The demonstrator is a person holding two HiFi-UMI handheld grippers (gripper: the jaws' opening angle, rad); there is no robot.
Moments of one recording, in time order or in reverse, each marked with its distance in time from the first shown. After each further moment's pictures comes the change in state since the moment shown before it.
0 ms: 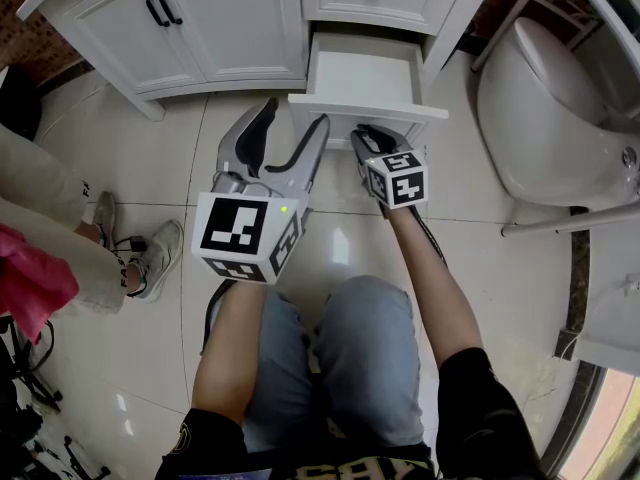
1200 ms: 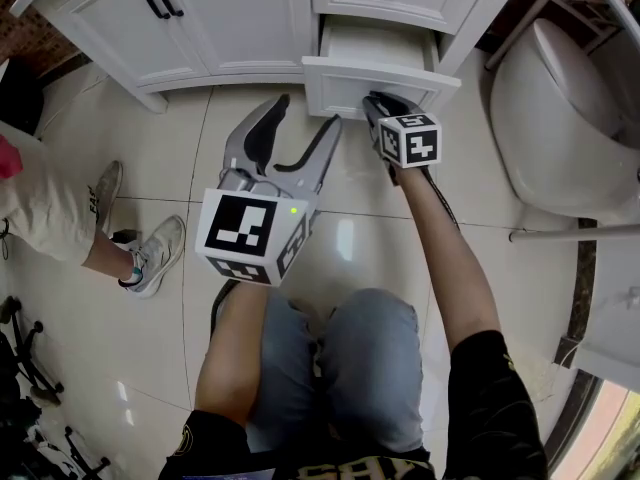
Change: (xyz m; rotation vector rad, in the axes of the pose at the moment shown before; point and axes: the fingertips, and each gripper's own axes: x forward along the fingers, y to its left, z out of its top) left arm 0.023 0.010 -0.016 -0.001 0.053 -0.021; right arm 0.057 -0.051 0.033 0.039 0.013 -0.011
